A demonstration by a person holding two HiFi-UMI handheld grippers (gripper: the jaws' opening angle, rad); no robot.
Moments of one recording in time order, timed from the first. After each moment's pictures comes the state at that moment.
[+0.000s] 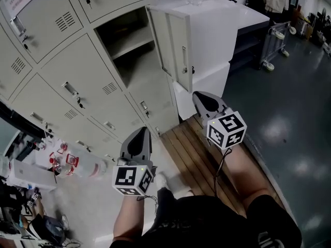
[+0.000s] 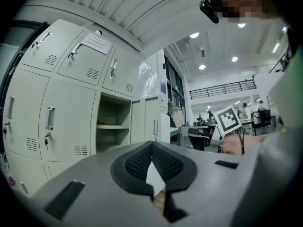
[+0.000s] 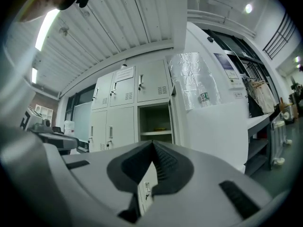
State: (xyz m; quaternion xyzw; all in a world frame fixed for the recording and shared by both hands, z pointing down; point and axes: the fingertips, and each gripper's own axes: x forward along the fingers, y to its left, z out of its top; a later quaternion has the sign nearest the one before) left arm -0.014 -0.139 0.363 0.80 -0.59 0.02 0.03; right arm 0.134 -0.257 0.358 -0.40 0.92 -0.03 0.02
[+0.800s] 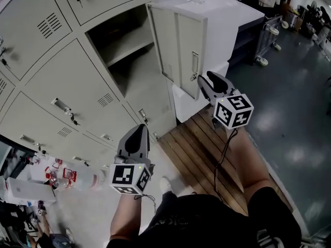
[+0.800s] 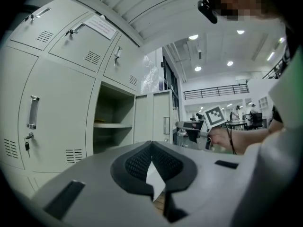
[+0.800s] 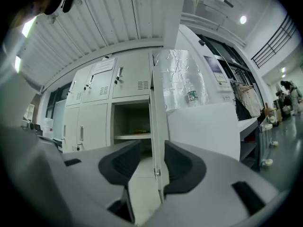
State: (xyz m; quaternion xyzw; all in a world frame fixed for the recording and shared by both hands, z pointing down) left arm -0.075 -0.232 0.372 0.83 -0.55 0.03 0.04; right arm 0.126 -0.384 0.353 -0.48 0.88 -0.04 0.03
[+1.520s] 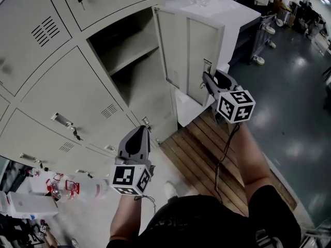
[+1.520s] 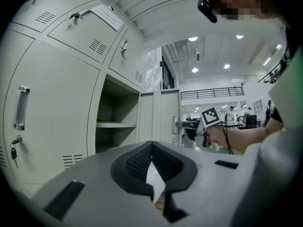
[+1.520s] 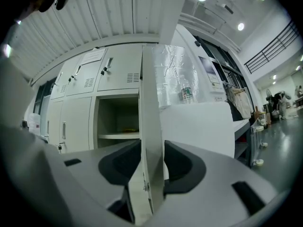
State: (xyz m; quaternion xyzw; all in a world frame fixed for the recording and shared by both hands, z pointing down) left arm -0.120 -0.283 0.376 0.85 -0.52 0.03 0.04; right arm 0.115 -0.442 0.358 -0.53 0.84 -0.04 0.01
